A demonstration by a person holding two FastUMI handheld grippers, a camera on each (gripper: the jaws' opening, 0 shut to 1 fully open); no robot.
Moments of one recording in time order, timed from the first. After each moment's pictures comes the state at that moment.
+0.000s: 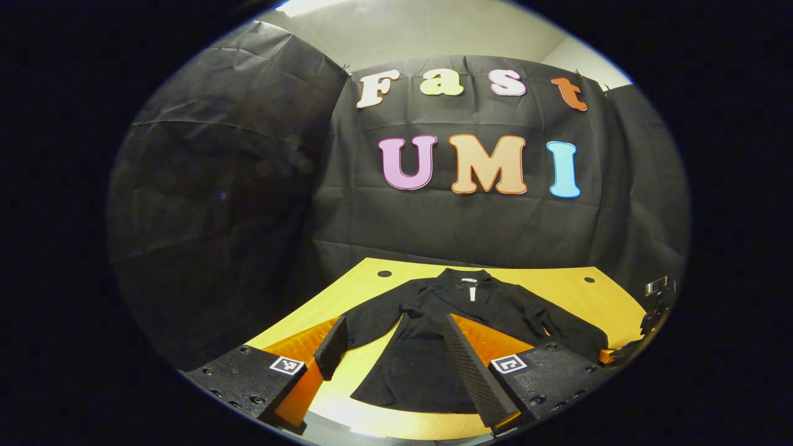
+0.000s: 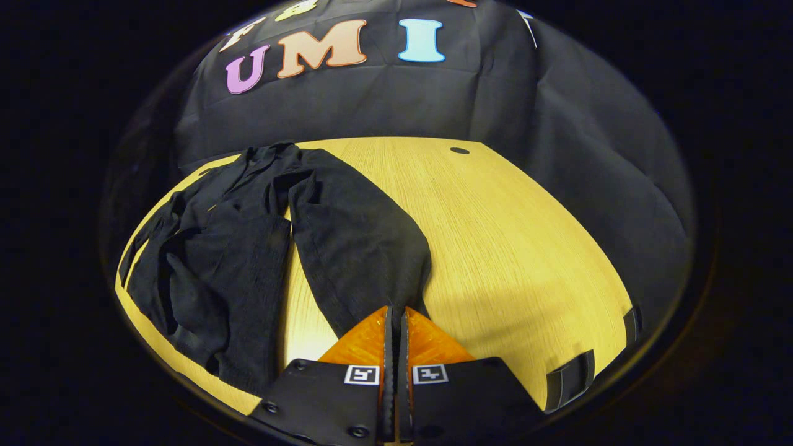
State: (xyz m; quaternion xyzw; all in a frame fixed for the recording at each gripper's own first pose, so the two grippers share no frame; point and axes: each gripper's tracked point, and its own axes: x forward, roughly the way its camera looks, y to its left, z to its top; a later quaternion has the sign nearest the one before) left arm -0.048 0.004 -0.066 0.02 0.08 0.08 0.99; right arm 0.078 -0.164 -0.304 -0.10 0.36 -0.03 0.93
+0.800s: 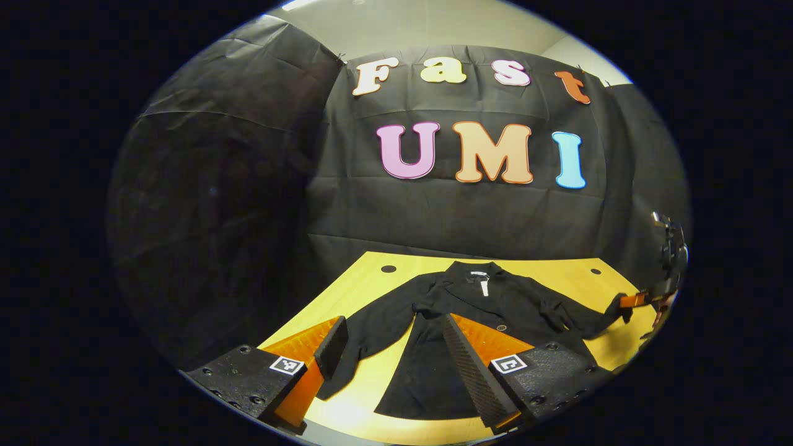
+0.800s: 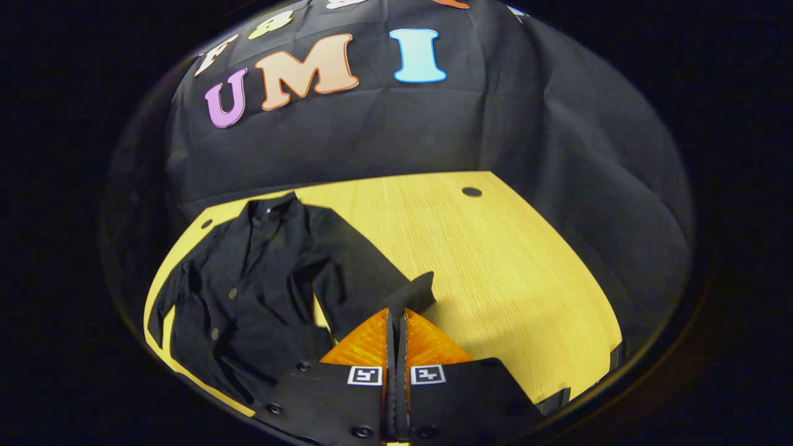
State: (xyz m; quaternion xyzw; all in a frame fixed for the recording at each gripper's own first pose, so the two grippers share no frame) left arm -0.002 0.058 -0.074 0.03 0.11 0.06 0.99; right arm 0.178 -0.083 -0.181 -0.05 0.32 -0.03 0.95
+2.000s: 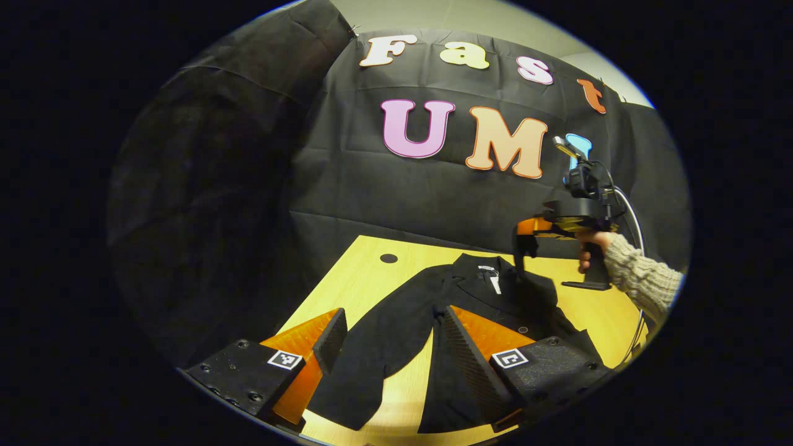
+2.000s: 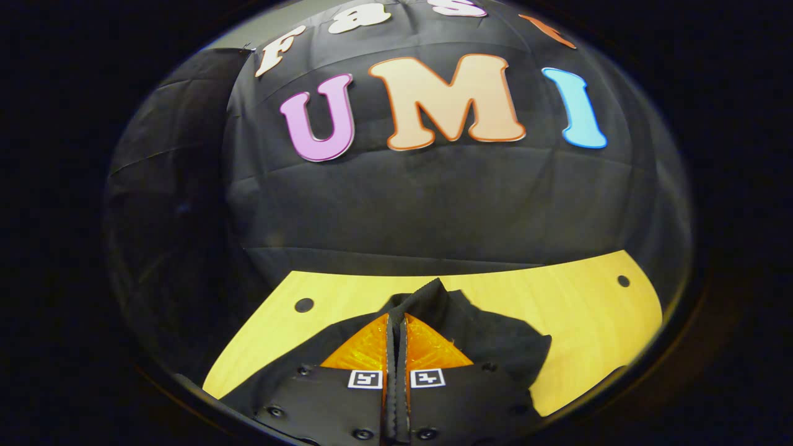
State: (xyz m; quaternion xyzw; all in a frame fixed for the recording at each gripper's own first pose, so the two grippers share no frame) left arm 0.064 0.131 -0.097 -0.02 0.17 0.00 0.99; right arm 0.336 0.301 -0.145 -0.06 0.25 0.14 0.96
